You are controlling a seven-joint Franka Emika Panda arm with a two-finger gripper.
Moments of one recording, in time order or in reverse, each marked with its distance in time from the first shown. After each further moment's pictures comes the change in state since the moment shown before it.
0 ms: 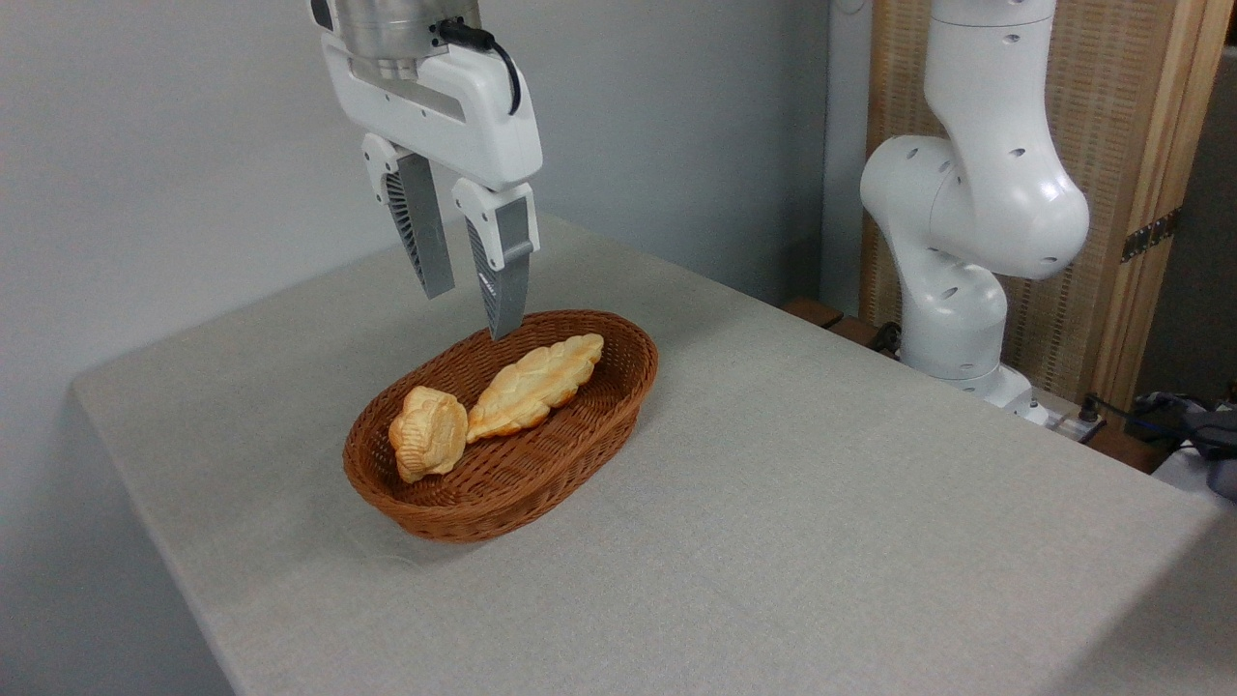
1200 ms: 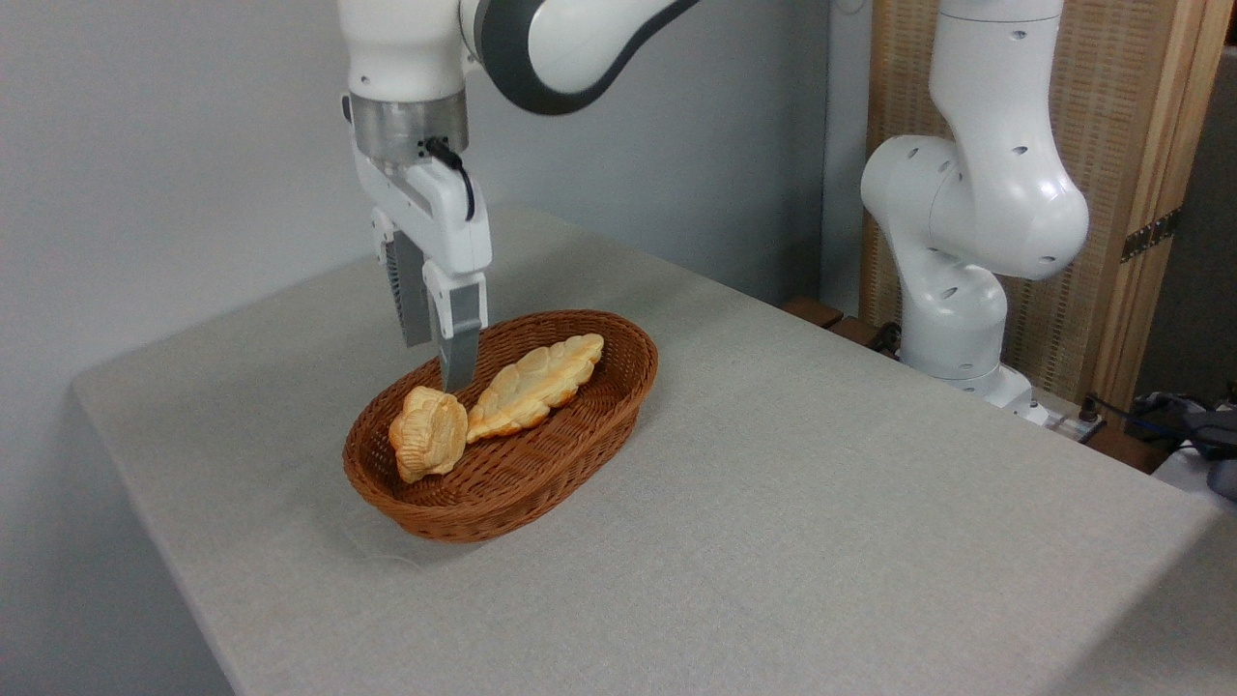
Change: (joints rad) arm -0.012 -0.046 -0.171 -0.356 0.000 0.445 0.000
